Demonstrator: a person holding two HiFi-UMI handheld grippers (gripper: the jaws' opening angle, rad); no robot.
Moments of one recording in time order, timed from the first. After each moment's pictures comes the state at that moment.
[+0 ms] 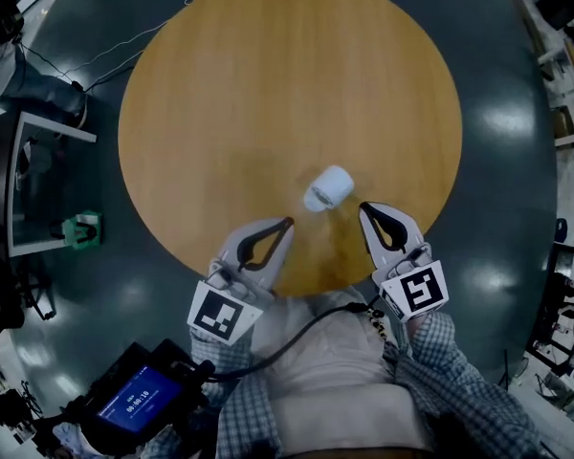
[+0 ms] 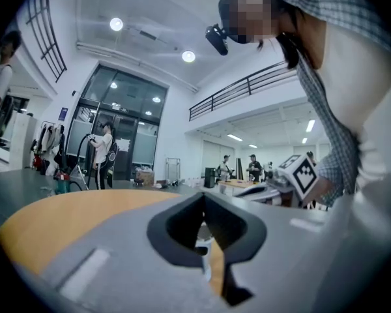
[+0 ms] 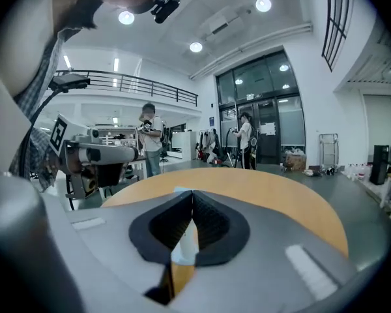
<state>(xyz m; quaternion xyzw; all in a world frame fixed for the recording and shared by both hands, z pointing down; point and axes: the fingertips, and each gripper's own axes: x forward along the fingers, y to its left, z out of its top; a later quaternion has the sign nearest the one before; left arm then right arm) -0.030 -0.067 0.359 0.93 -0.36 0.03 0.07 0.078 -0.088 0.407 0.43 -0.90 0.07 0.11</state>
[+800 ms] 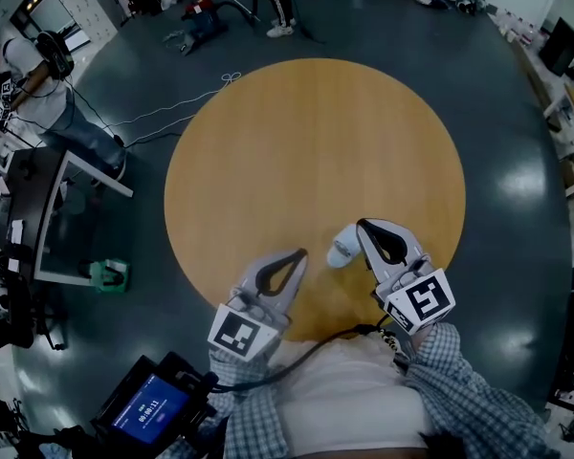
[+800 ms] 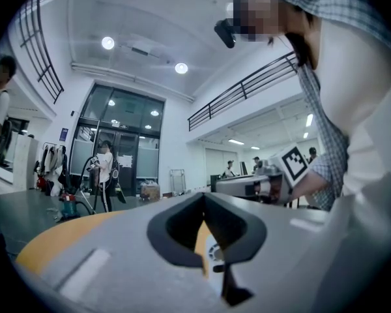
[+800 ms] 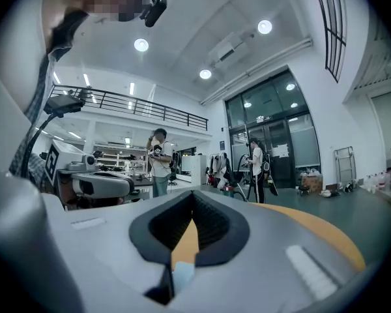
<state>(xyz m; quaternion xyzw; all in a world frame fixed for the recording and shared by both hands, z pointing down) -0.041 -0.082 0.319 0.93 -0.38 0.00 0.00 0.044 -0.131 0.325 0.39 -0.92 0.01 0.01</state>
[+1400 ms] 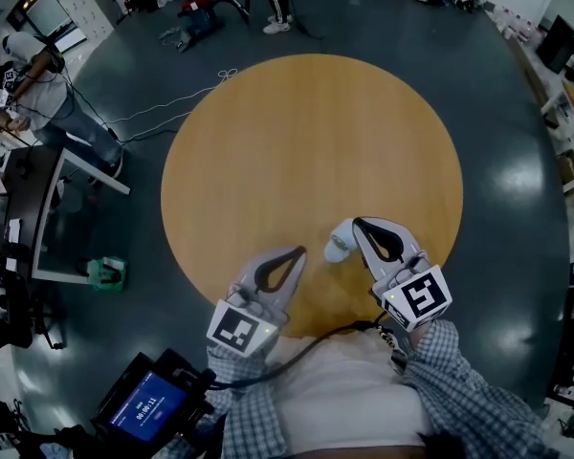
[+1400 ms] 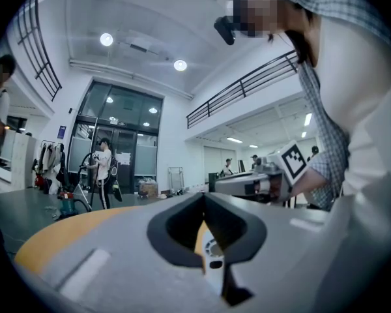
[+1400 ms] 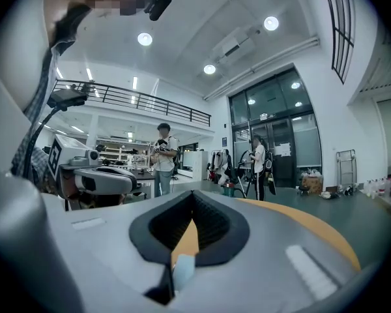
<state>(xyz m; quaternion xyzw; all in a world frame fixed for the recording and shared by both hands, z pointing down) -0.040 -0.082 0.324 0.93 -0.37 0.01 0.01 0.039 -0.128 0.329 0.38 -0.92 0.00 0.03</state>
